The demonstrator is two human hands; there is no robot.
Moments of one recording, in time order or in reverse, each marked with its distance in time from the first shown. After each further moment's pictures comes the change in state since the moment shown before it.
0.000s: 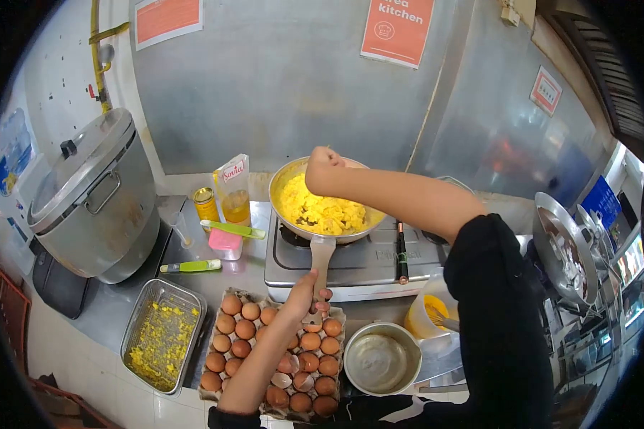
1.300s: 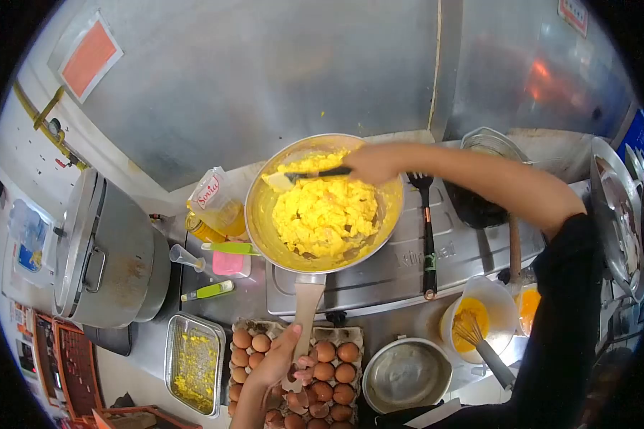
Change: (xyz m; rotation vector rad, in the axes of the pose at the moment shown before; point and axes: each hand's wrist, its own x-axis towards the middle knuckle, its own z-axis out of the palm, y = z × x) left_hand -0.008 0.031 0.020 0.187 0.118 -0.232; right_hand 0.097 0.015 0.166 1.343 0.373 -0.968
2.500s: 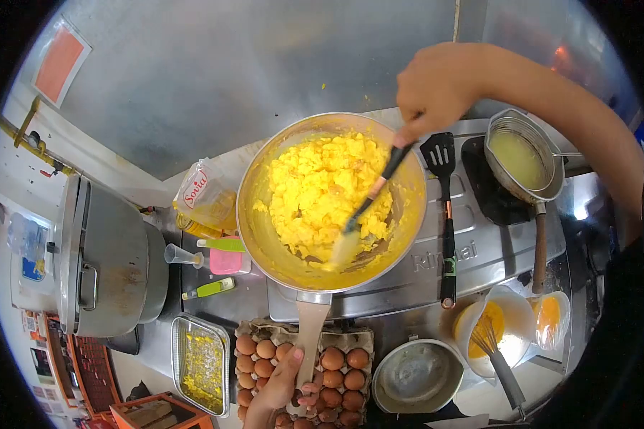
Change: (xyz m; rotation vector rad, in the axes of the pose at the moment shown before) left_hand 0.003 0.004 -0.002 -0.108 0.048 -0.063; right_hand -0.061 -0.010 -0.098 -0.568 -0.157 -0.004
